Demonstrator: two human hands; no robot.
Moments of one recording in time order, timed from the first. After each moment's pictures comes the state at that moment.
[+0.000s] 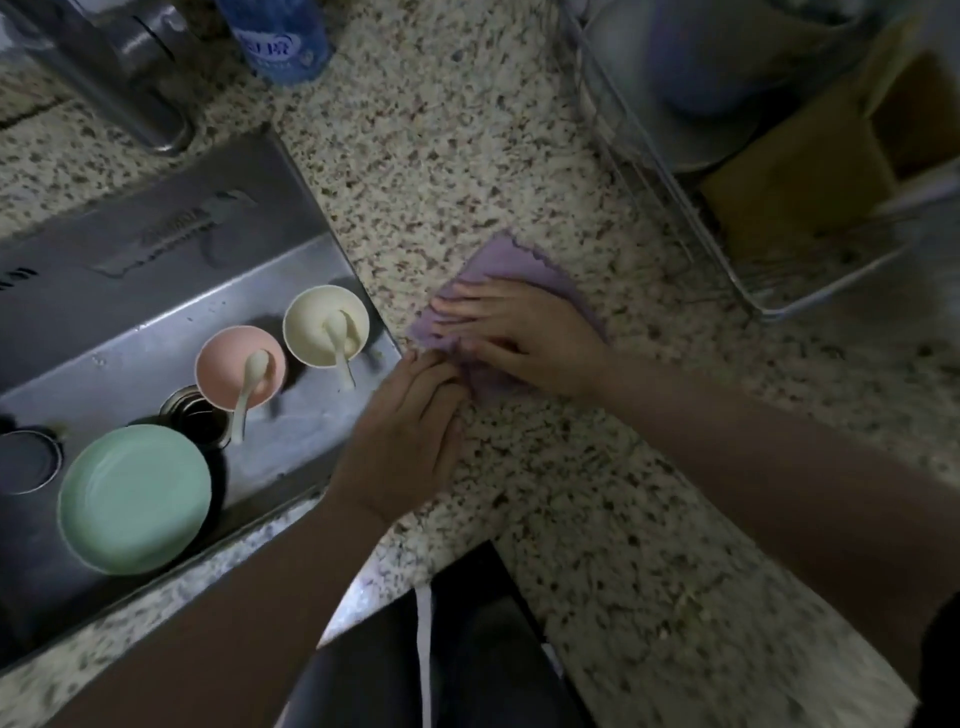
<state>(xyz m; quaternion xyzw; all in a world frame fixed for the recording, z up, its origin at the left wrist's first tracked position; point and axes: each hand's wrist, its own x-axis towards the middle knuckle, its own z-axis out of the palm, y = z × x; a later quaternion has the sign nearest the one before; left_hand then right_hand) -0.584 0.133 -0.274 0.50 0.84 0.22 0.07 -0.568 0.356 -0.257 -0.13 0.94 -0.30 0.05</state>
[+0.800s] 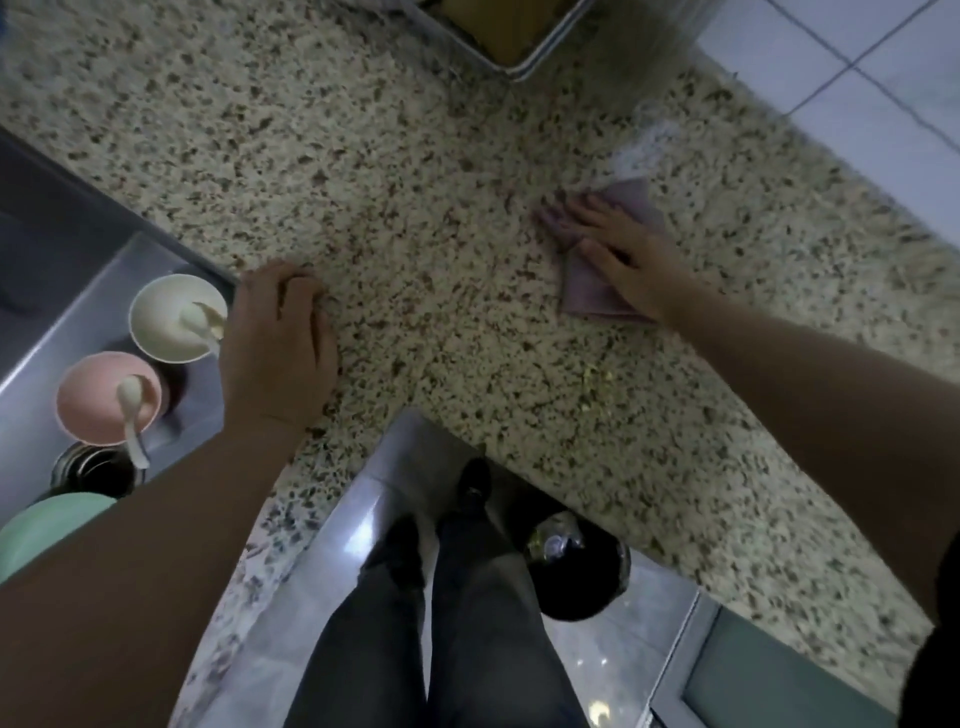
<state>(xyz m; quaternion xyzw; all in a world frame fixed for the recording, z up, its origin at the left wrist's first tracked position) -0.578 0.131 -0.277 0.53 0.82 0.22 -0.03 -0.302 0.407 -0.239 0.30 0.90 -0.30 0.01</state>
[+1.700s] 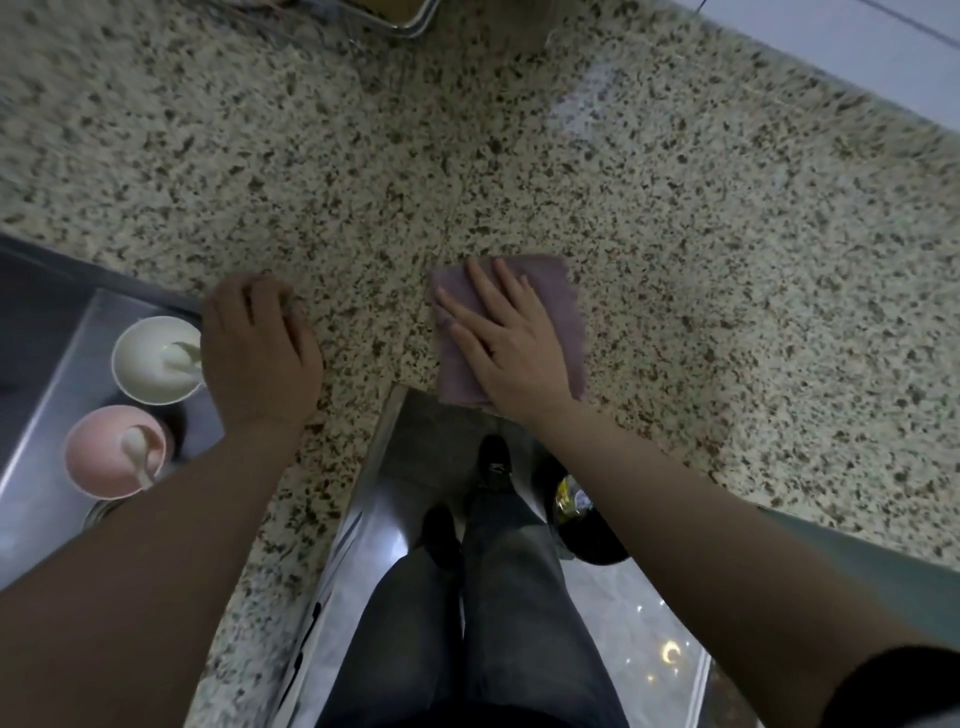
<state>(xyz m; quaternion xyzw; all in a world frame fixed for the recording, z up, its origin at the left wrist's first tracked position) -0.574 0.131 -0.271 0.54 0.83 0.14 -0.05 -0.330 0.214 -0.267 0.44 0.88 -0.18 -0.10</state>
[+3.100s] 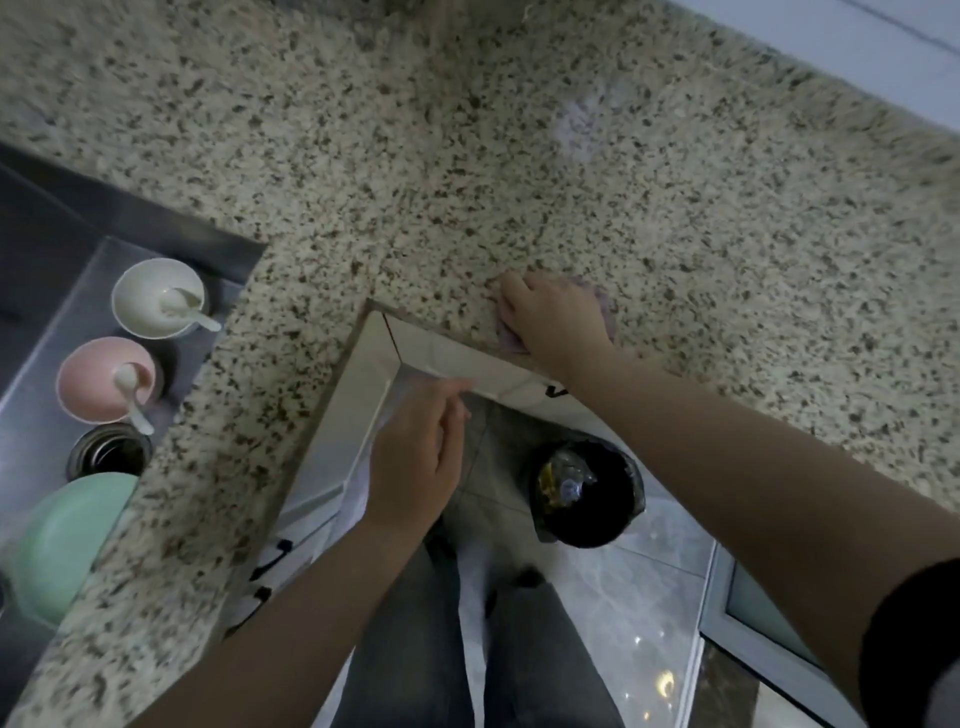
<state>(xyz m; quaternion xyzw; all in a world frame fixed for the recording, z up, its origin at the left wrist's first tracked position) -0.383 0.003 -0.258 0.57 0.69 0.38 0.23 -0.252 0.194 -0.260 0.37 0.93 0.01 0.03</state>
